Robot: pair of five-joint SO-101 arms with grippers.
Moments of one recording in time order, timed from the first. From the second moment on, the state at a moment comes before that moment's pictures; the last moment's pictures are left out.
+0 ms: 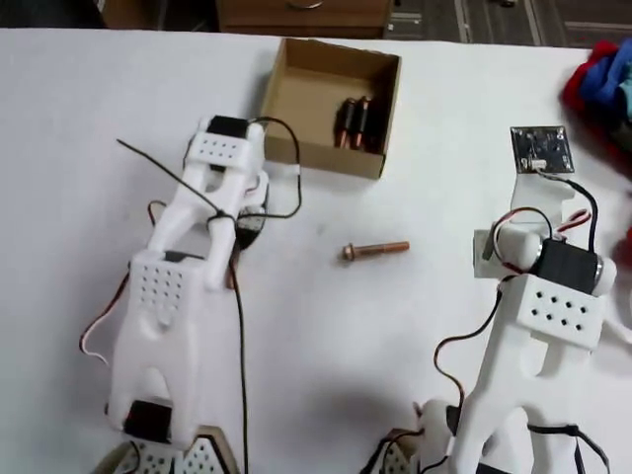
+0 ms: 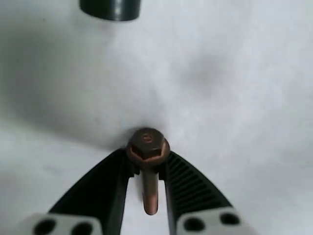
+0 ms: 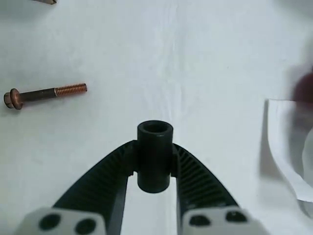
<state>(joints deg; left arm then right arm) 3.7 53.5 -41.7 99.8 9.5 15.5 -36.6 30.2 76.3 20.2</state>
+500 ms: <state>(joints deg) 11.1 16.0 -23.5 92.3 5.6 7.2 -58.3 56.6 63.8 20.2</state>
